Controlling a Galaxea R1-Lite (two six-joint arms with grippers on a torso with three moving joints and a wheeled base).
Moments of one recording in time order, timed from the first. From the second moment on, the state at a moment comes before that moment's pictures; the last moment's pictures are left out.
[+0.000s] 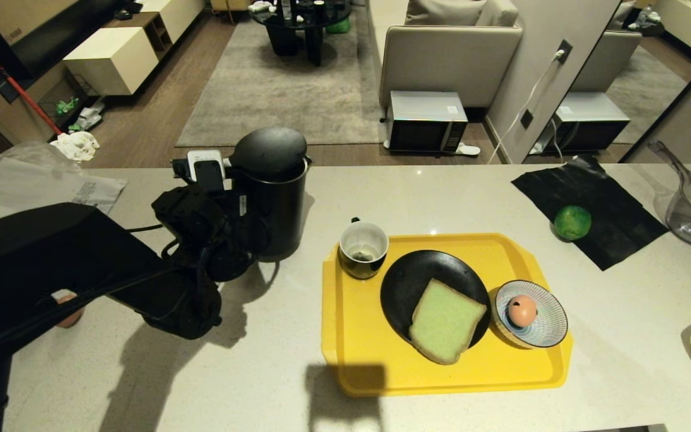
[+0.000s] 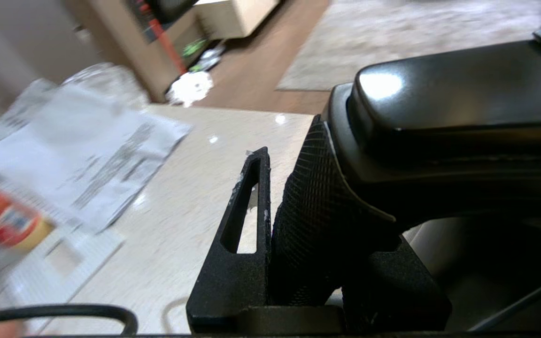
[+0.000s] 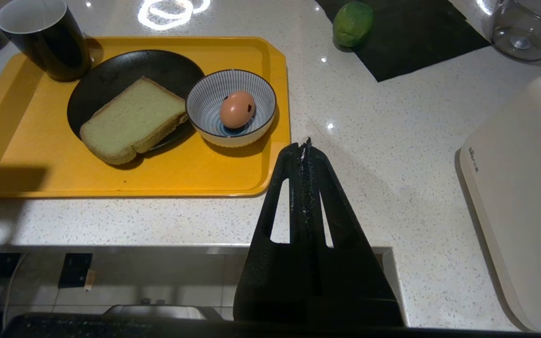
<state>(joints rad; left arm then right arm) -0.39 2.15 -1.06 -1.52 0.78 0.37 0.00 0.00 0.00 -0.07 -0.03 0.04</state>
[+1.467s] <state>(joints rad) -0.41 2.21 -1.01 -1.52 0.78 0.33 0.00 0.00 0.00 -0.07 -0.03 0.04</state>
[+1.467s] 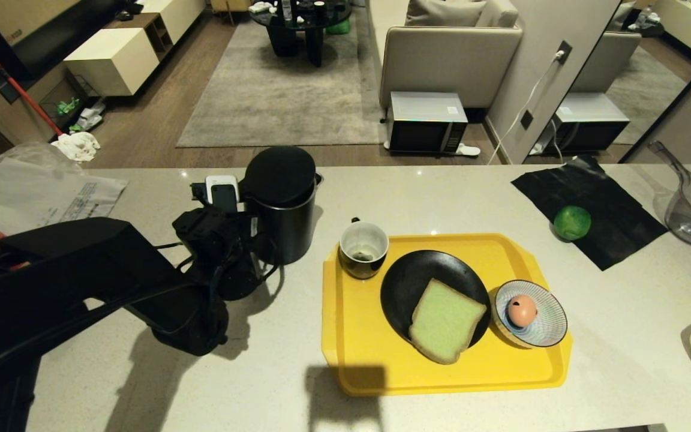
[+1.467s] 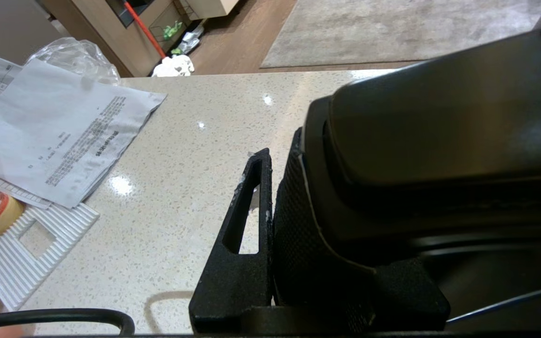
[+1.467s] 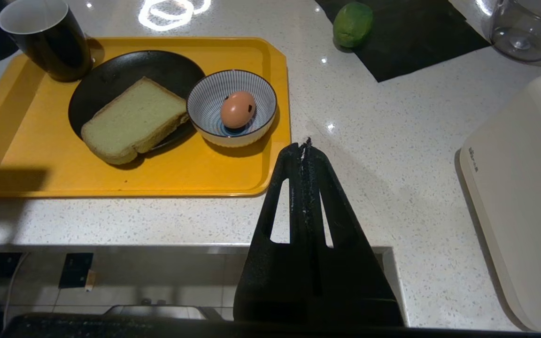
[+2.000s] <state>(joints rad) -0.43 2.18 -0.90 -1.52 0.79 0.29 0.00 0.00 0.00 -0.07 -0.03 0.04</state>
